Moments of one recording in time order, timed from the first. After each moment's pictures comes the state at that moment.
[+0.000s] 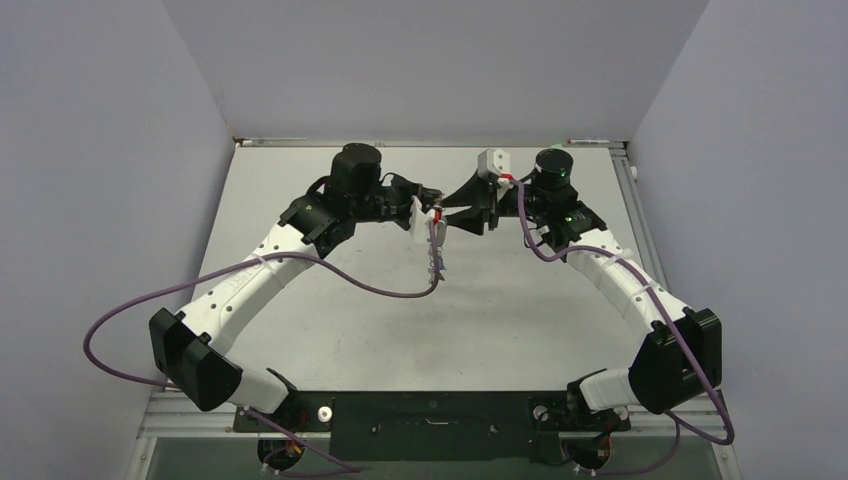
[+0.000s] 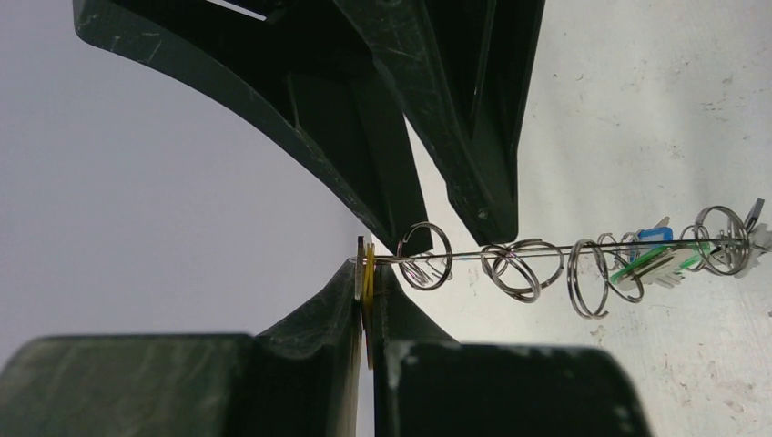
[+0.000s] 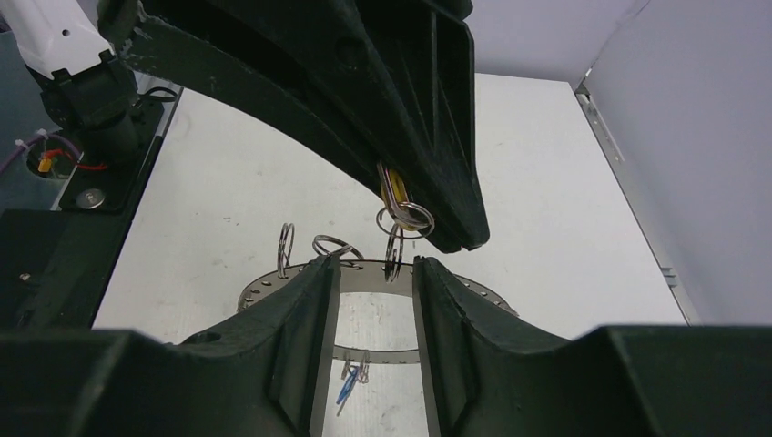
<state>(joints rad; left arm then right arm) -0.67 1.43 1.44 -0.43 0.52 1.22 0.38 1.38 1.15 0.09 -1.14 -0.30</state>
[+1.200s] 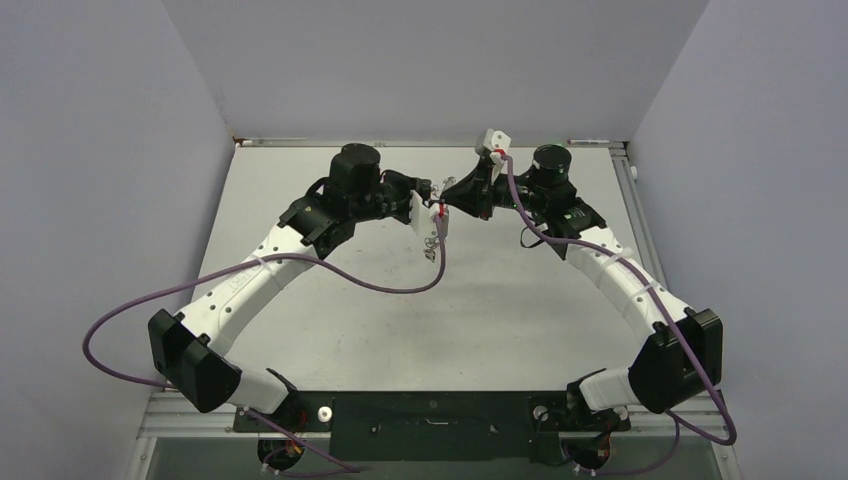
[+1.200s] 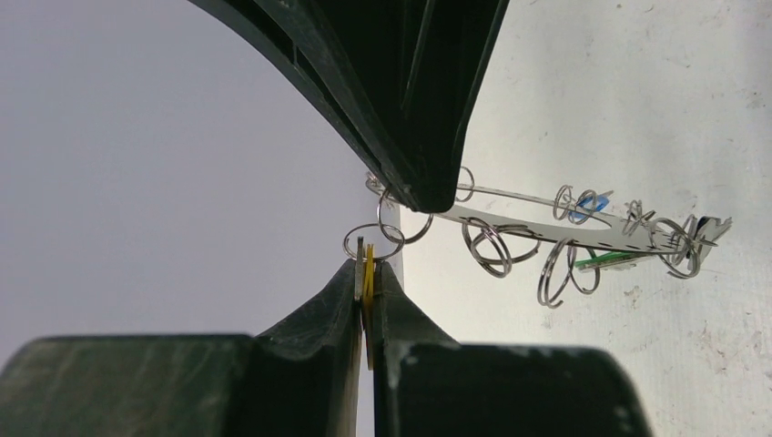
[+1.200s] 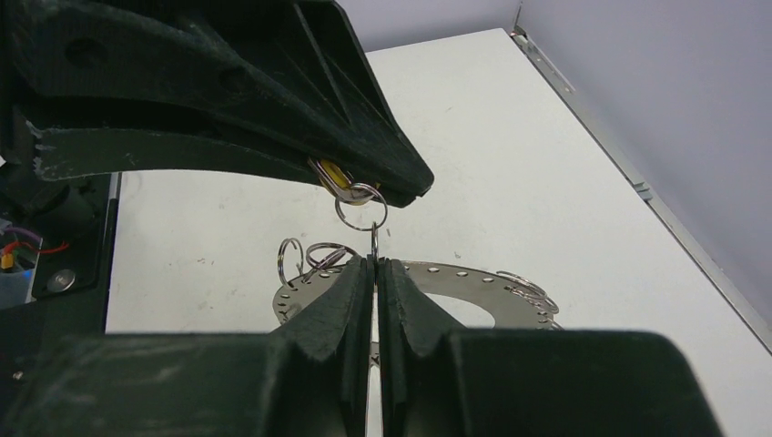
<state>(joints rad) -0.67 1.43 1.44 -0.40 0.38 1.22 0.40 1.39 1.19 0.07 -0.90 -0.12</state>
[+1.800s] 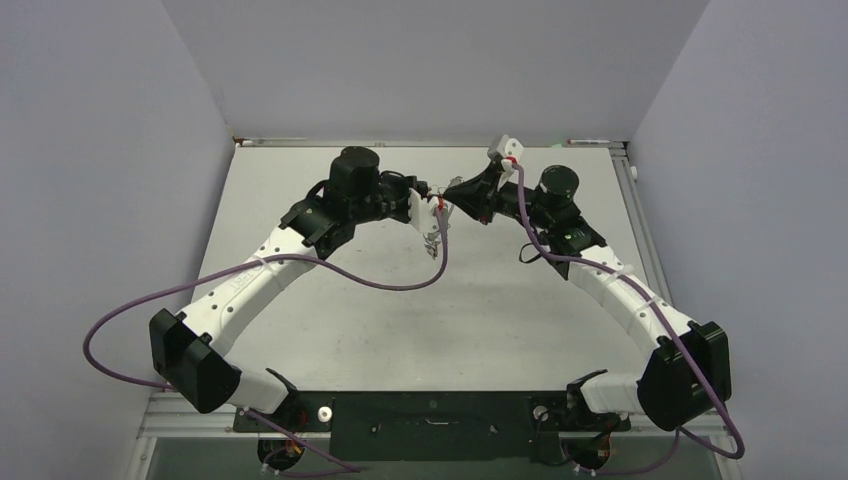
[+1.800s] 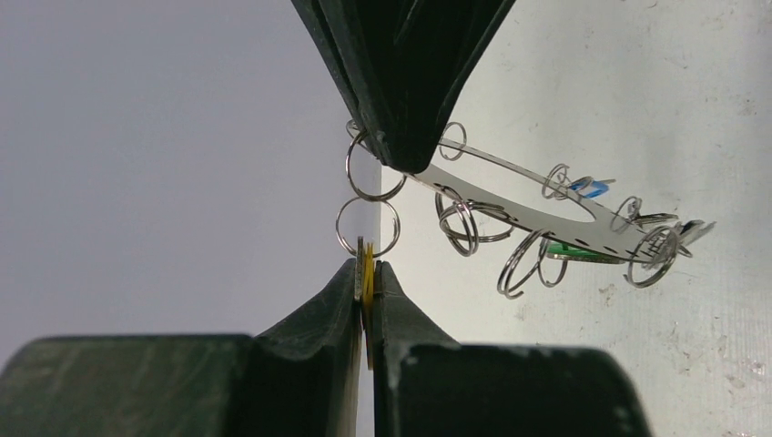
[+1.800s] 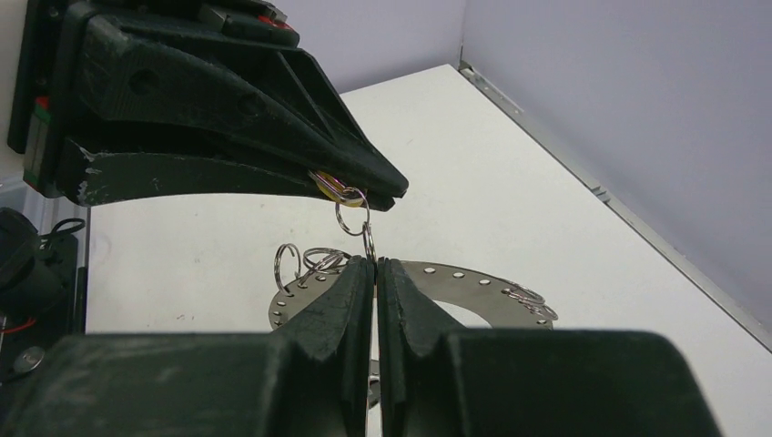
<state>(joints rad) -0.65 1.42 1.40 -0.36 0.32 1.13 0.41 1.31 1.04 0.28 -0.74 0.03</state>
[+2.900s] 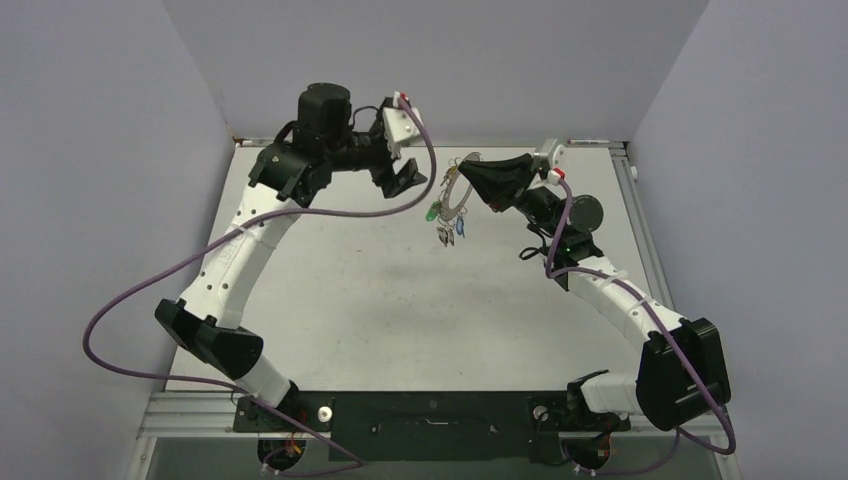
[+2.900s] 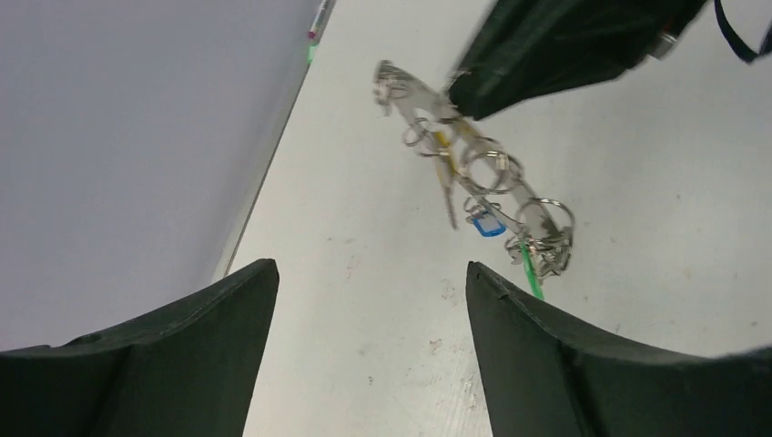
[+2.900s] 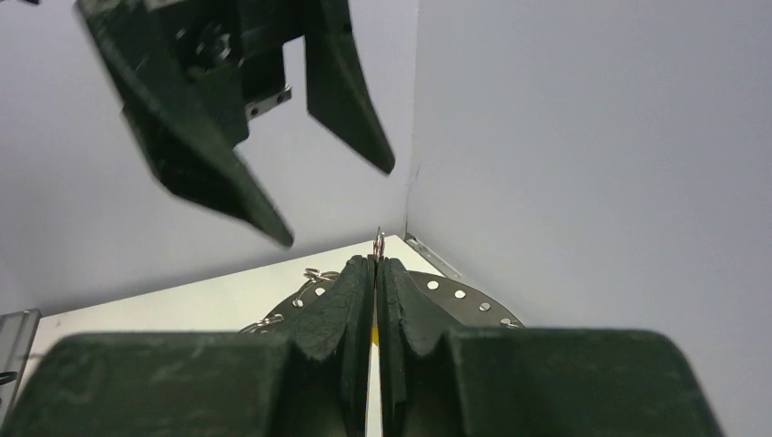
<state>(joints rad) -0.54 1.57 1.85 -0.69 0.58 0.61 0.38 1.30 0.85 1.00 -0.63 0.28</state>
